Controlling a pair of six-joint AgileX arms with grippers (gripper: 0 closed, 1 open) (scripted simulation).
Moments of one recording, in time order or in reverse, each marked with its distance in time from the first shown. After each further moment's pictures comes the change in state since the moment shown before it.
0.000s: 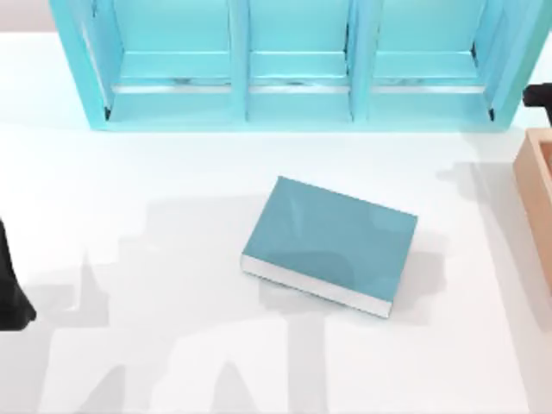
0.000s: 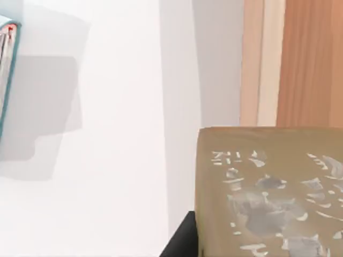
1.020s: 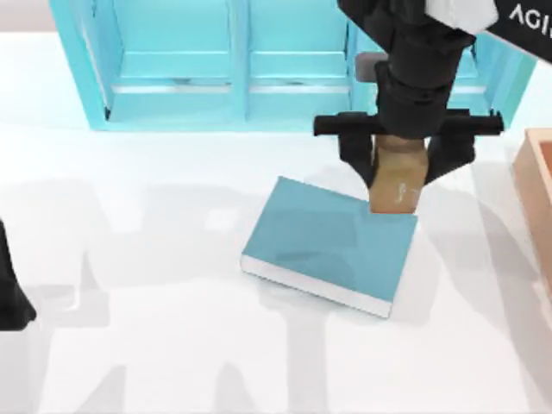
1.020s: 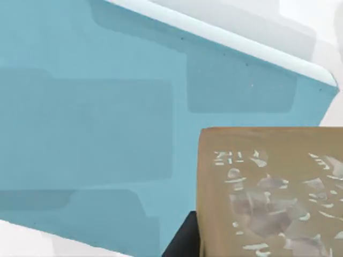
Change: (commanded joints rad) left arm 0.000 0.000 0.000 0.000 0.000 0.000; right arm 0.406 0.336 0.264 0.060 0.016 0.389
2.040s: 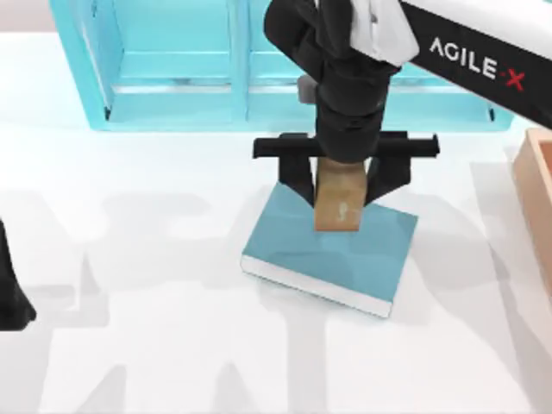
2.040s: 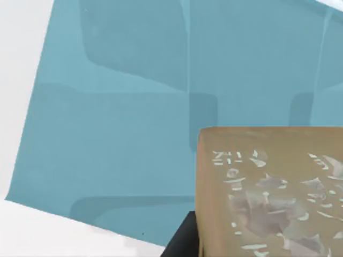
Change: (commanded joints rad) left arm 0.000 0.000 0.000 0.000 0.000 0.000; right arm 0.115 0.103 0.093 0.014 0.002 0.116
